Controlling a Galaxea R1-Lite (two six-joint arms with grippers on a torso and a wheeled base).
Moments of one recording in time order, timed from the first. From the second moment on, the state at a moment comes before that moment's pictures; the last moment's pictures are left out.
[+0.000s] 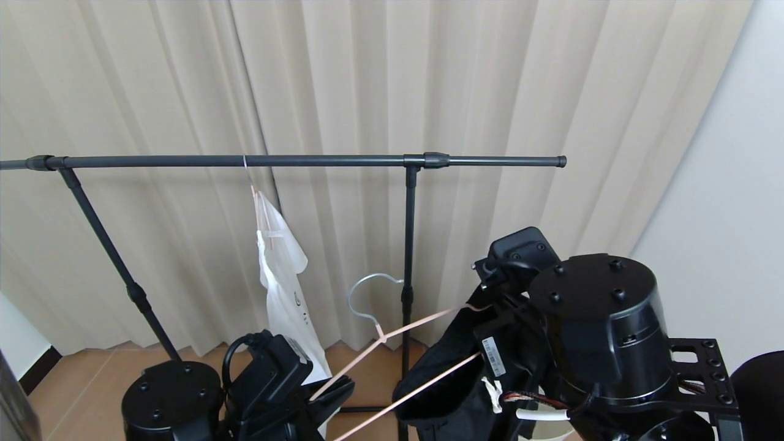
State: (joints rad) left arm -0.71 1.85 -0.08 -1.43 -0.07 0.10; right arm 1.00 1.67 -0.82 -0.30 -0.86 0.12
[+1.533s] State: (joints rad) left arm -0.76 1.88 -0.08 -1.51 -0.05 0.04; right arm 1.16 1.70 -1.01 -0.31 -0.82 0.43
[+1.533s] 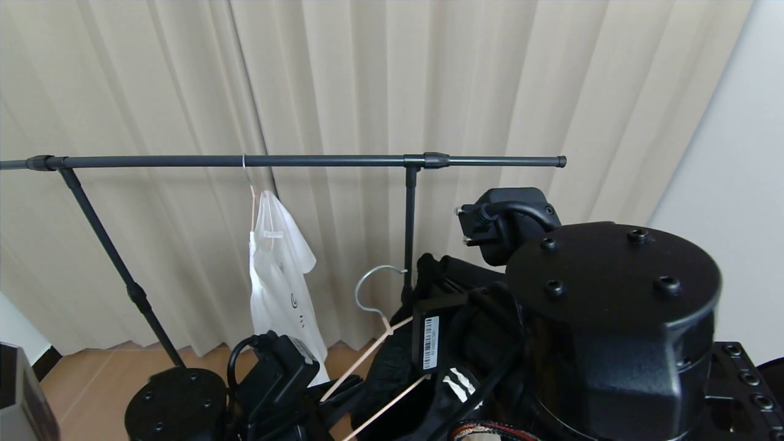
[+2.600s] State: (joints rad) left arm -0.81 1.92 -0.07 -1.57 0.00 0.00; right arm 1.16 1.71 -1.00 -0.30 -0.82 0.43
